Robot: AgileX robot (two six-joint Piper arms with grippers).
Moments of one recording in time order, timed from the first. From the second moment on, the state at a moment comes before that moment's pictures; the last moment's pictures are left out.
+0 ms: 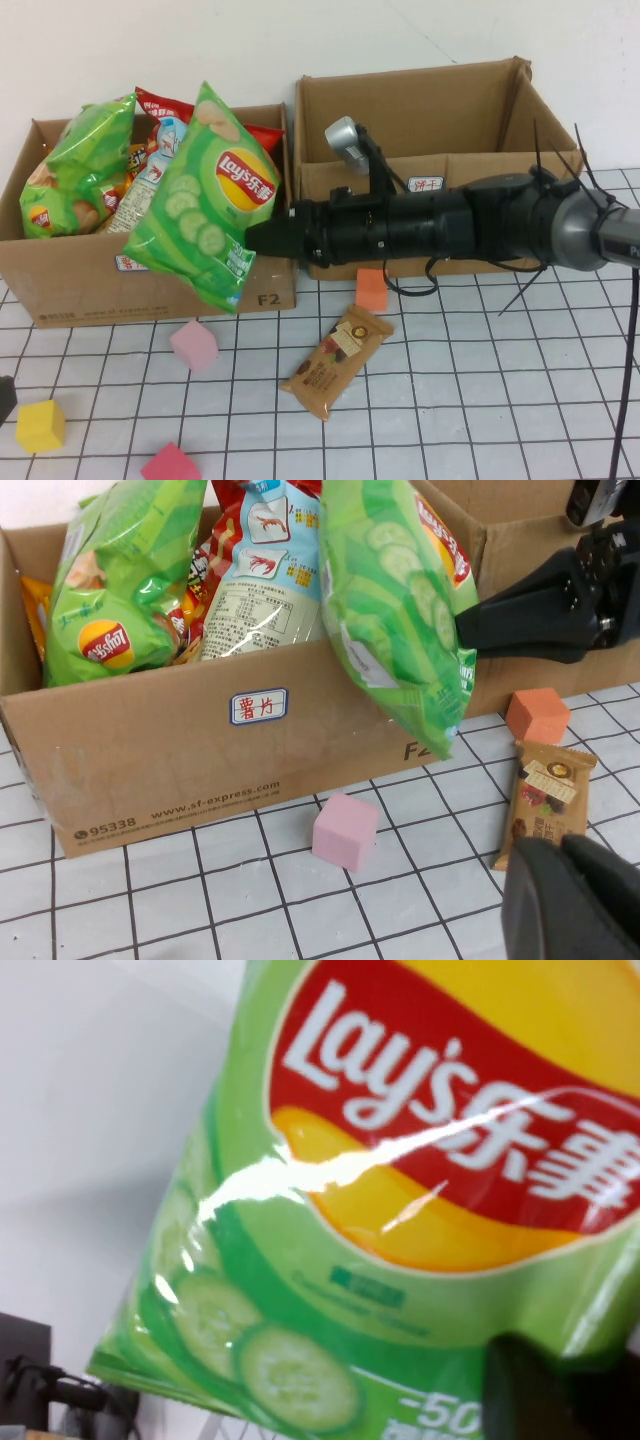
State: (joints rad) right arm 0.48 2.18 -1.56 1.70 0.83 -1.08; left arm -0.13 0.39 -0.50 -0.47 0.58 0.39
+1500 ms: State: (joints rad) right arm 0.48 2.21 -1.80 1.71 0.69 -1.27; left arm -0.13 0.39 -0.50 -0.47 0.58 0.39
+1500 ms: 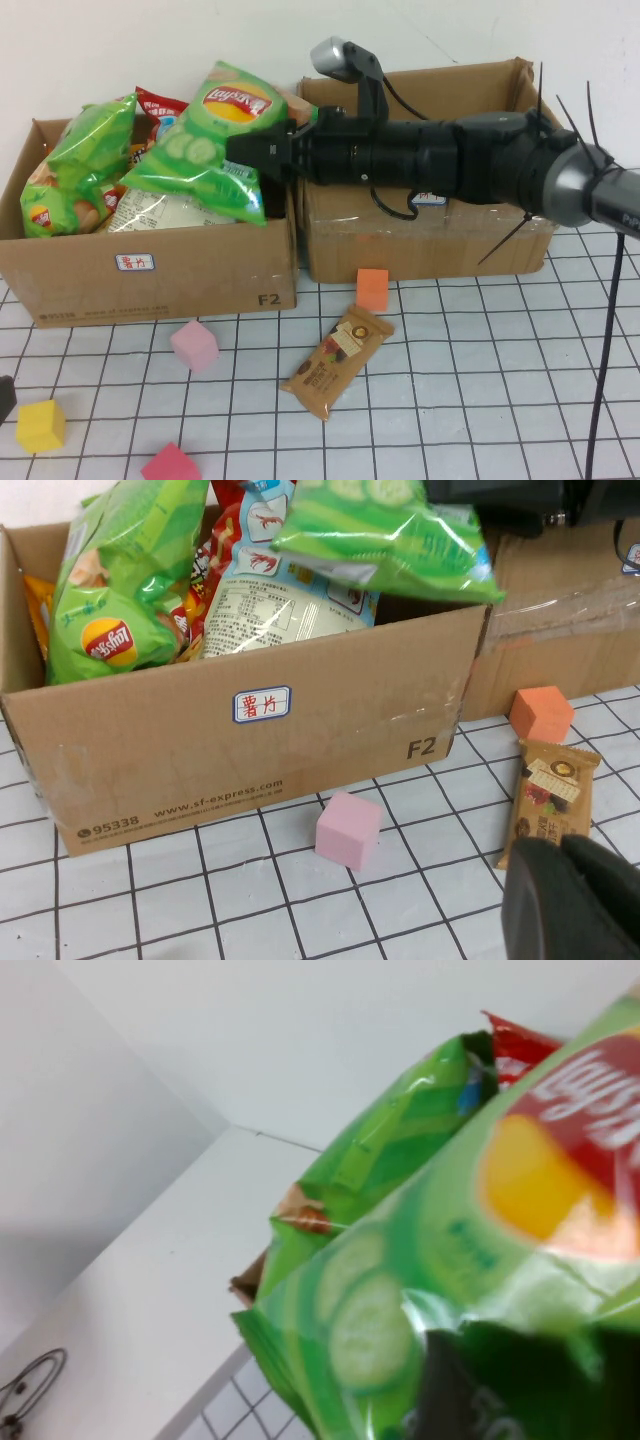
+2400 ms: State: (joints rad) right arm 0.48 2.09 -1.80 1.46 0.82 -1.22; left arm -0.13 0.39 -0.50 -0.46 0.61 0.39
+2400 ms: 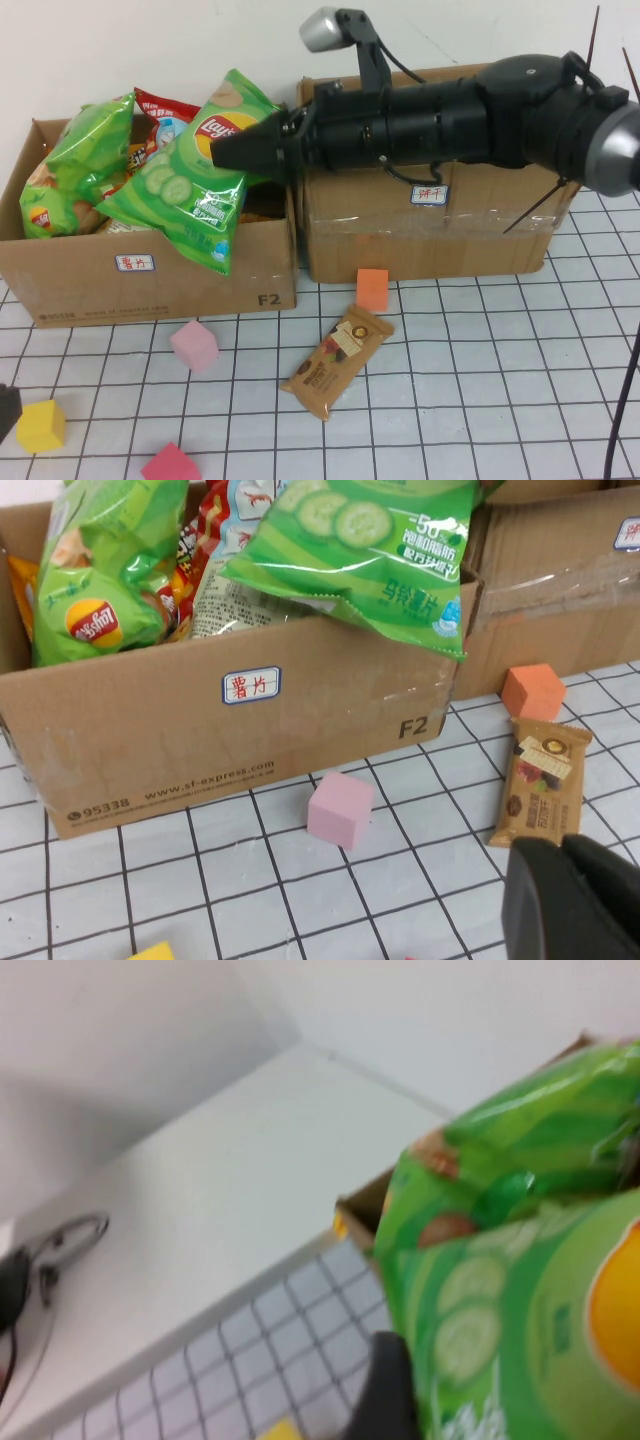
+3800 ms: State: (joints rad) right arm 0.63 2.06 -1.58 0.36 0.87 -1.65; left arm -0.13 0.39 -0.50 -0.38 0.73 0.39
